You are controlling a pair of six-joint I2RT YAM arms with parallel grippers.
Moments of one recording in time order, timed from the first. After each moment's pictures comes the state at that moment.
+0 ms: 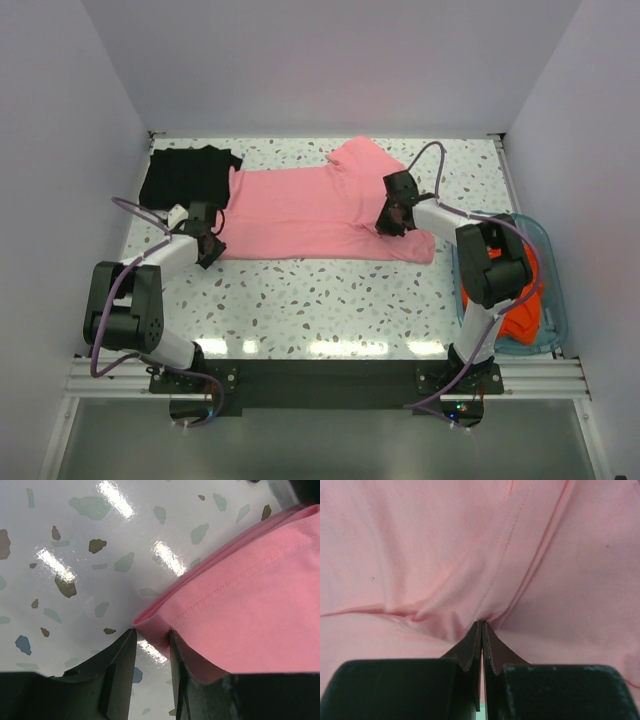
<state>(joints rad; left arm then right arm) -0.08 1.51 0.74 -0.32 -0.34 -0.91 0.34 1.86 1.17 -0.34 0.11 0.73</state>
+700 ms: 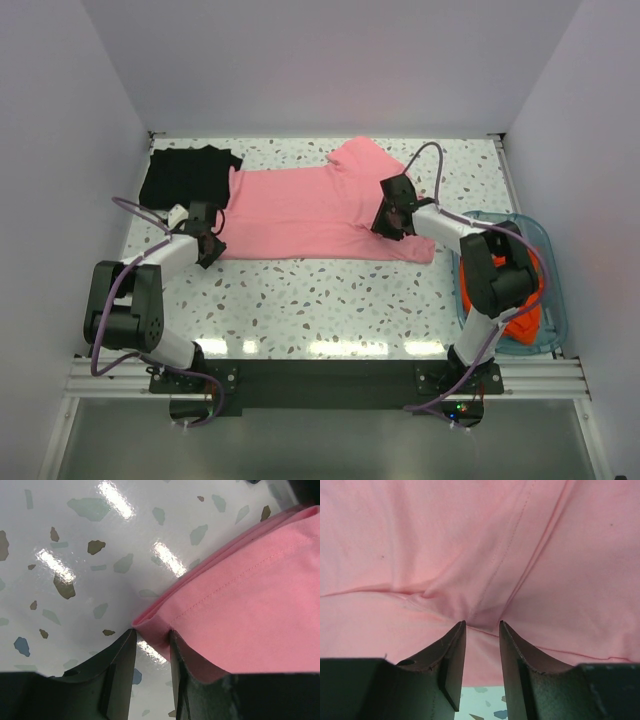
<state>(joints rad) -0.08 1.51 0.74 -0.31 -0.34 -0.91 0.37 1.80 1.13 -0.33 0.15 0.71</state>
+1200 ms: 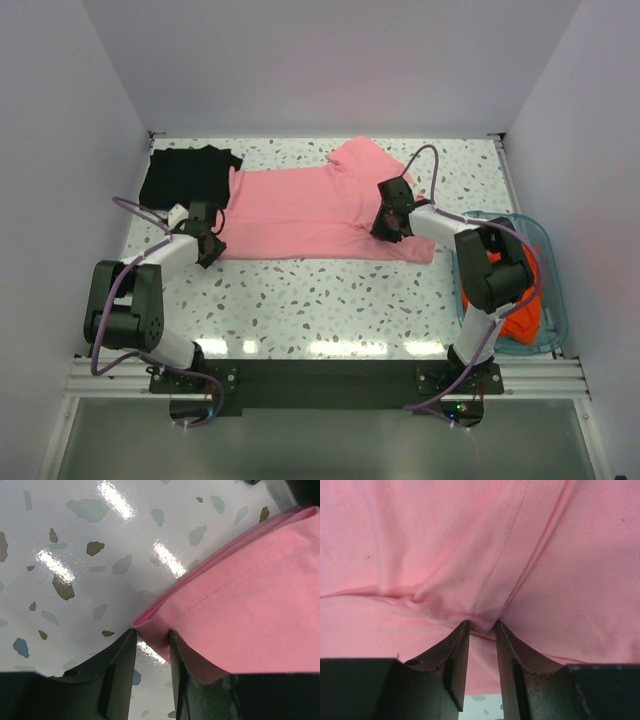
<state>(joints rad) -0.08 1.51 0.74 -0.30 -0.34 -0.91 0.39 1.83 1.12 -0.32 0.15 0.72</state>
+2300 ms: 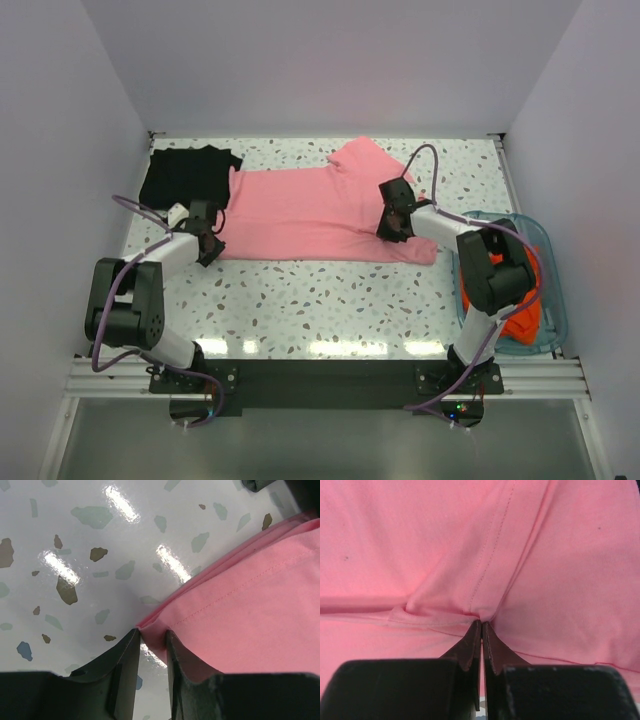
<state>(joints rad) -0.08 1.53 0.75 -0.31 -0.36 -0.91 0.38 1.82 1.12 -0.35 0.20 0.65</state>
